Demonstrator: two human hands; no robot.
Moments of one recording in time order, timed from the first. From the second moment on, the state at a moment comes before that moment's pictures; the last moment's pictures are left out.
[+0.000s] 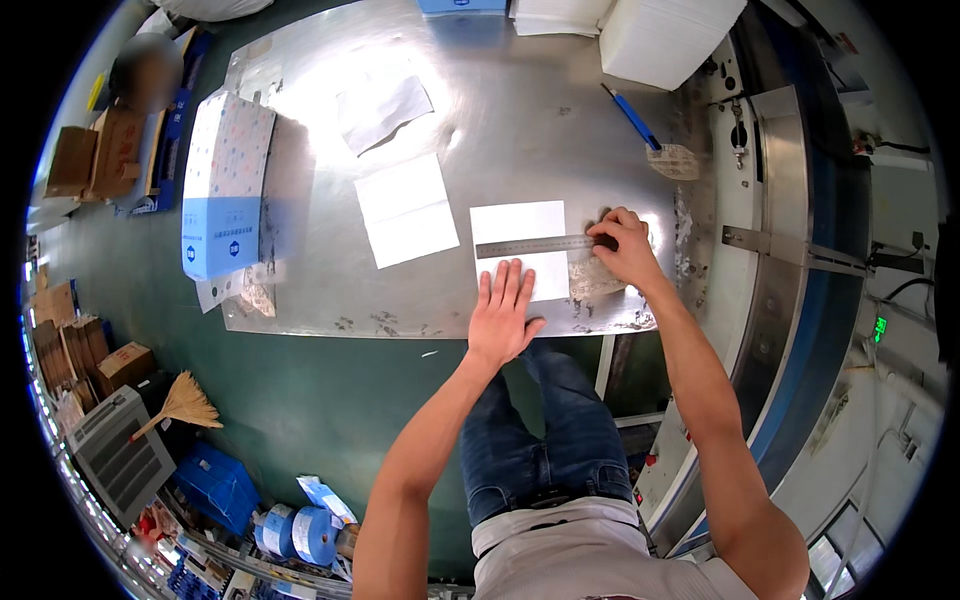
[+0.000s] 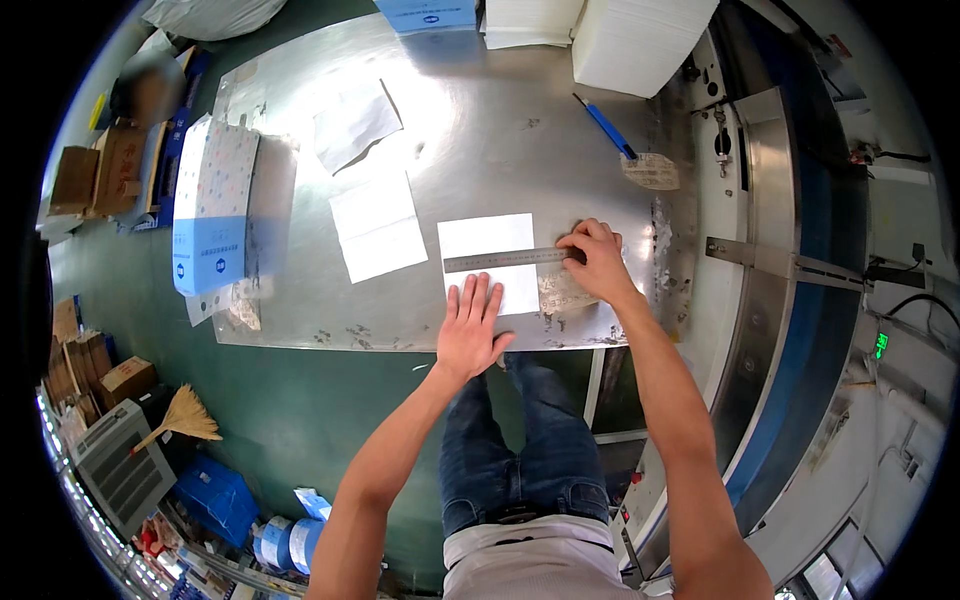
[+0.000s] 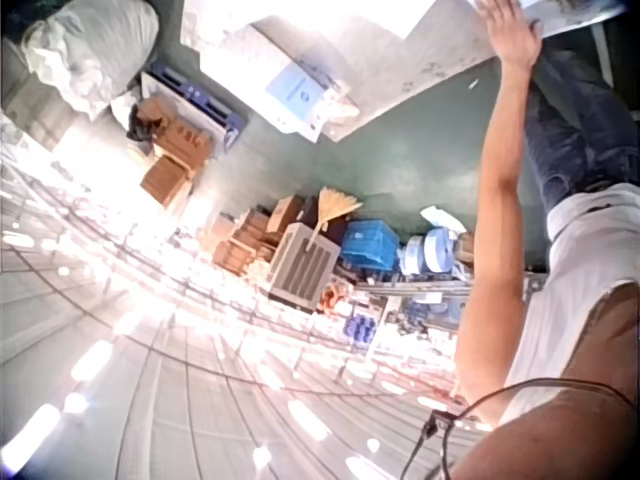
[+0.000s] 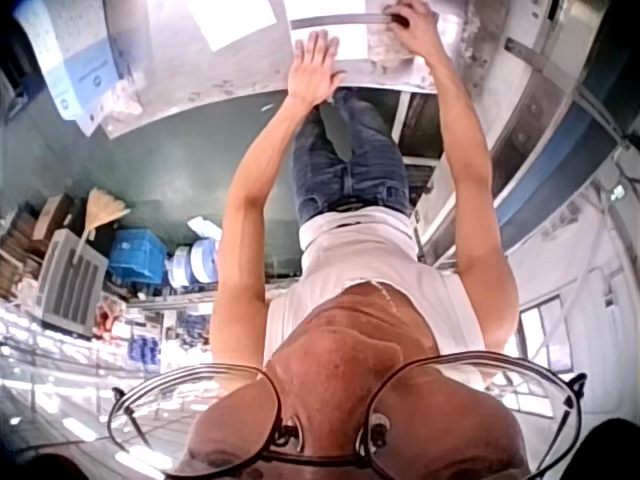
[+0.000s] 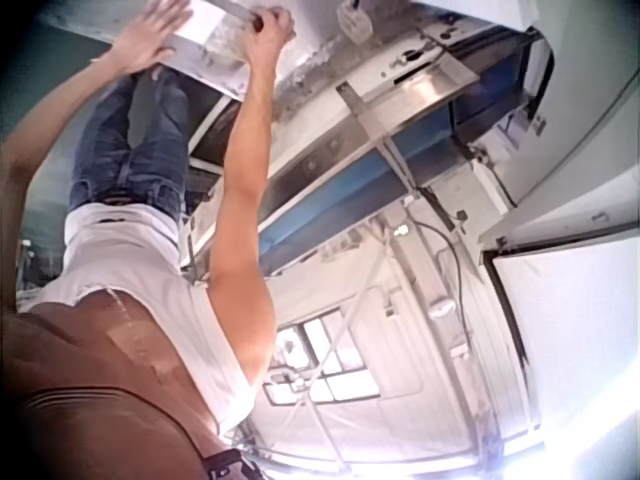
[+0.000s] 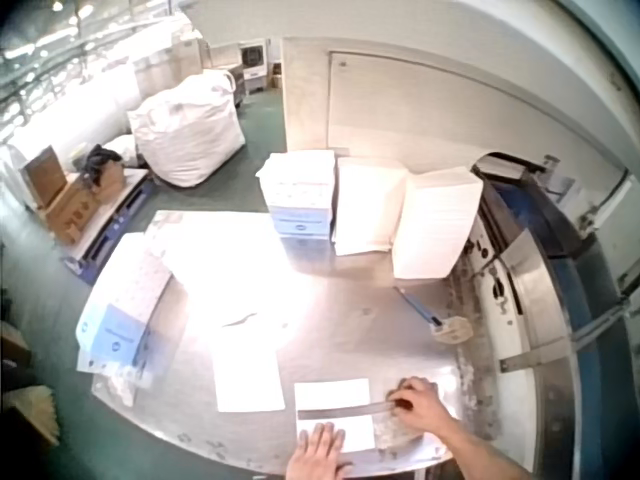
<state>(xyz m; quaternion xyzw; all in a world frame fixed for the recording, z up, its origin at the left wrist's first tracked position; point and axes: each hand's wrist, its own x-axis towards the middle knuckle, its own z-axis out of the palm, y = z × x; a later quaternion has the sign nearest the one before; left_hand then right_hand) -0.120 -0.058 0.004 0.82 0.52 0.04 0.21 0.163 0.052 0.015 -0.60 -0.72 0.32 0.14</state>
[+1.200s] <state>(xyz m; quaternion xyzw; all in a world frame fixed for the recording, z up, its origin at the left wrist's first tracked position) -0.118 -0.056 0.006 0.82 0.52 0.02 0.22 0.159 0.052 0.013 -0.60 -0.73 0.31 0.14</state>
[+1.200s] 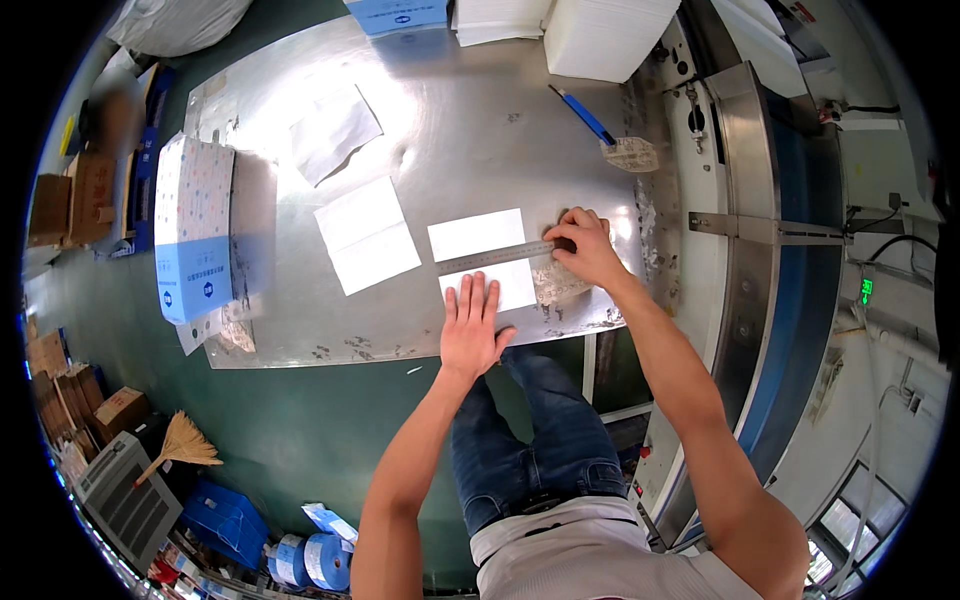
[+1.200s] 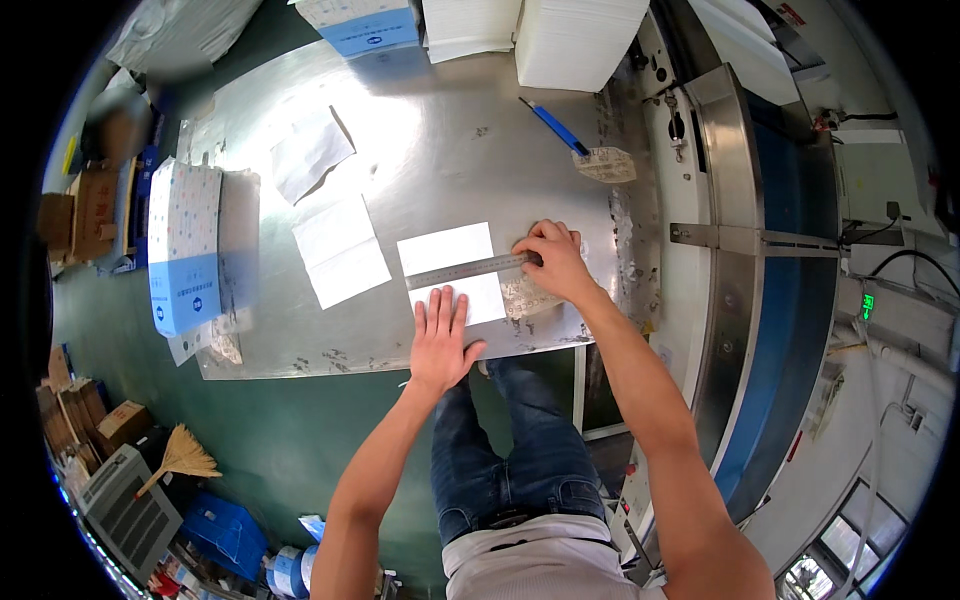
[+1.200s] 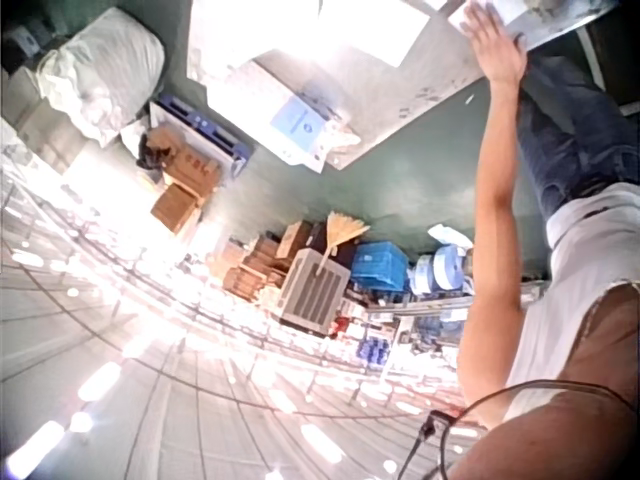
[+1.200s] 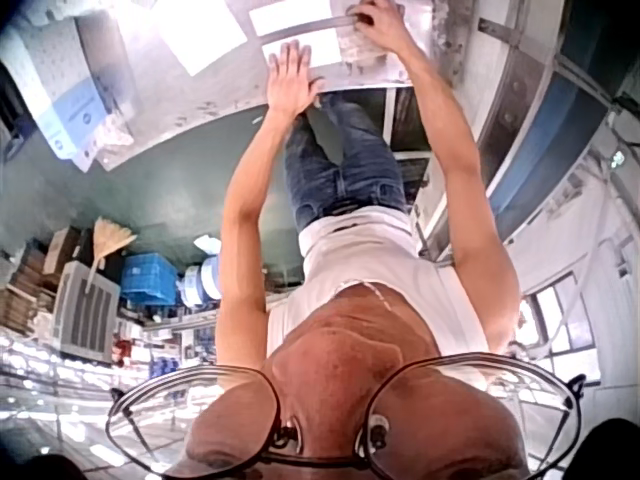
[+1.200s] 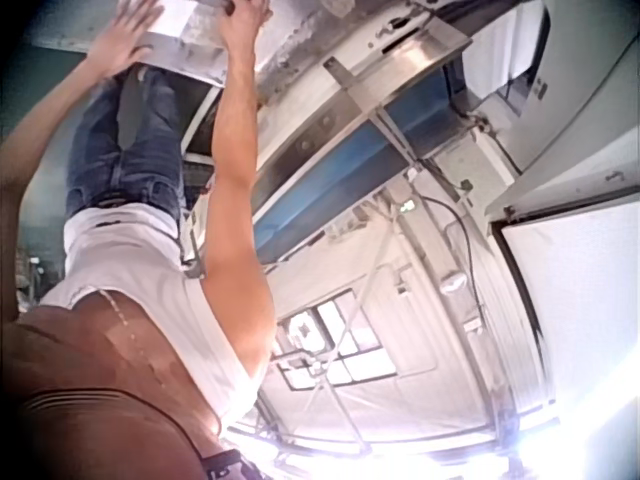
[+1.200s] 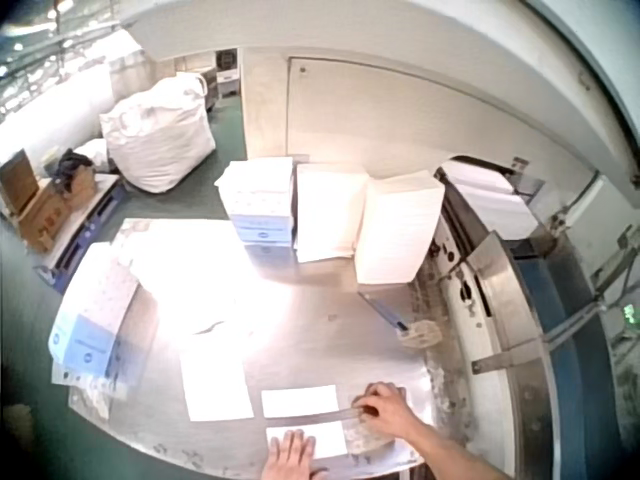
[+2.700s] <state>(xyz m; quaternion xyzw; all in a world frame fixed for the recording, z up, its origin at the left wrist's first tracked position) -0.209 -0.005 0.099 0.63 0.65 0.39 0.18 0.187 -0.031 0.045 -0.69 -0.38 0.48 0.38</state>
